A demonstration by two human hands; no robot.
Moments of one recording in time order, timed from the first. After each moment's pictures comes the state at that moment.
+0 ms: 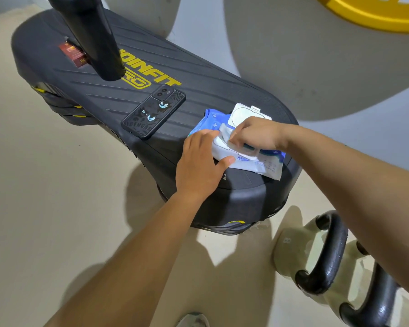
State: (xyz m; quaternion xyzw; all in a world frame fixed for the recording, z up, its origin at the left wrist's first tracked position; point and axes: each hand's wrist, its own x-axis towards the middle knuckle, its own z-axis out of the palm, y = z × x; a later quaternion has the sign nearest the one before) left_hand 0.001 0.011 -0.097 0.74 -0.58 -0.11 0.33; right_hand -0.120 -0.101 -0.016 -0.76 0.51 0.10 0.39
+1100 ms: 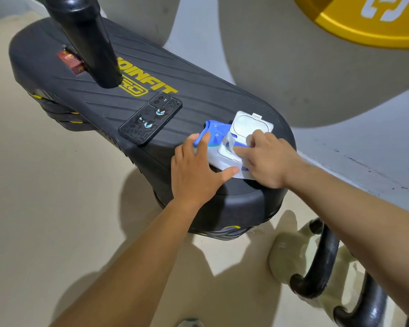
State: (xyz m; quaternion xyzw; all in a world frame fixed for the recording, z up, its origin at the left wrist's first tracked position) left_hand -0.004 0.012 -0.092 0.78 -0.56 -0.08 0.27; right_hand -0.165 -0.072 -0.035 -0.89 0.43 0.14 0.05
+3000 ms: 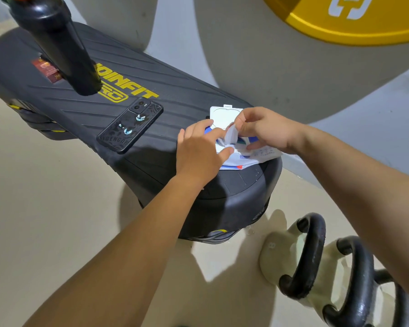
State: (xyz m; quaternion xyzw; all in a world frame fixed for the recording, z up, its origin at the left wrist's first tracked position) left_hand -0.026 -0.047 -0.079 0.70 -0.64 -0.05 0.31; right_hand -0.180 -0.123 0.000 -0.70 0.48 -0.09 0.52
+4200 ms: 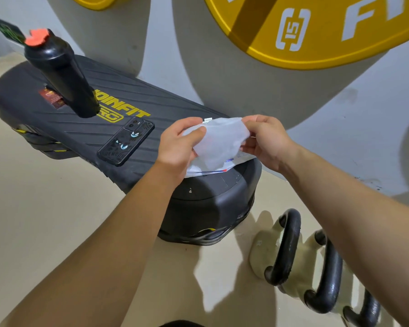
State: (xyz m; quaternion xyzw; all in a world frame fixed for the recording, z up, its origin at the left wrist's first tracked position) left_hand -0.032 -0.023 0.009 0.54 -0.30 -0.52 0.59; right_hand -0.206 -0.076 0.036 -0.46 0.52 -0.37 0.62
